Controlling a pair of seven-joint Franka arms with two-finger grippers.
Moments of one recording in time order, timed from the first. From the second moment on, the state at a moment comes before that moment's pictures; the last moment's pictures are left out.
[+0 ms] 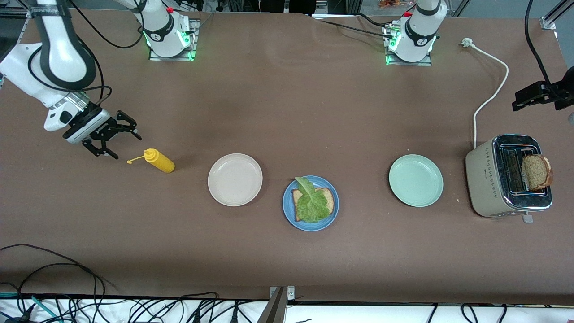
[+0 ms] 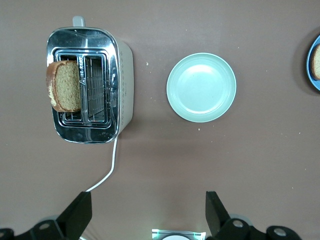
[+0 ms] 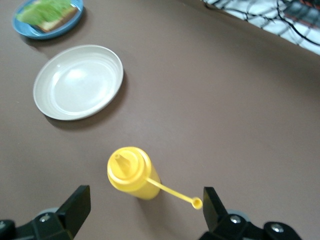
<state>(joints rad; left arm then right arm) 0.03 0.09 0.03 -1.42 0.05 1.38 0.05 0.43 0.00 -0.50 -2.41 0.99 2.55 -1.61</state>
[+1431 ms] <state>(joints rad) 0.03 0.09 0.03 -1.42 0.05 1.38 0.05 0.34 0.26 -0.61 -2.37 1.37 2.22 -2.23</state>
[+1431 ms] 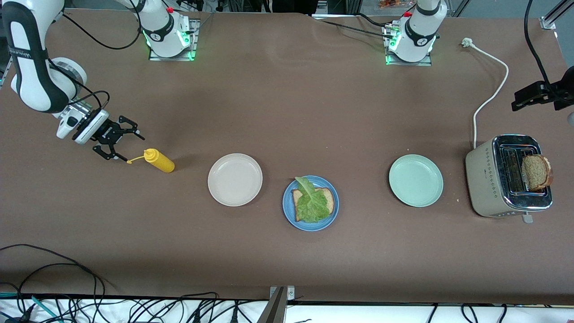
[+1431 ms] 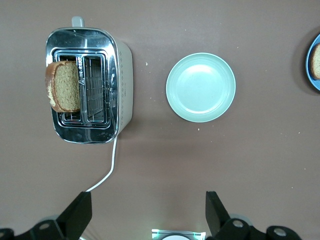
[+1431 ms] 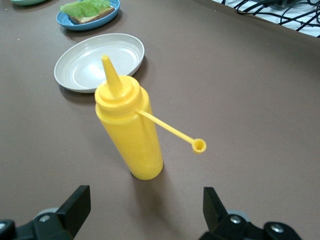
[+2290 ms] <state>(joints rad) 0.03 0.09 0.03 -1.42 0.05 1.38 0.05 0.27 0.51 -0.61 -2.22 1.48 1.88 -2.40</state>
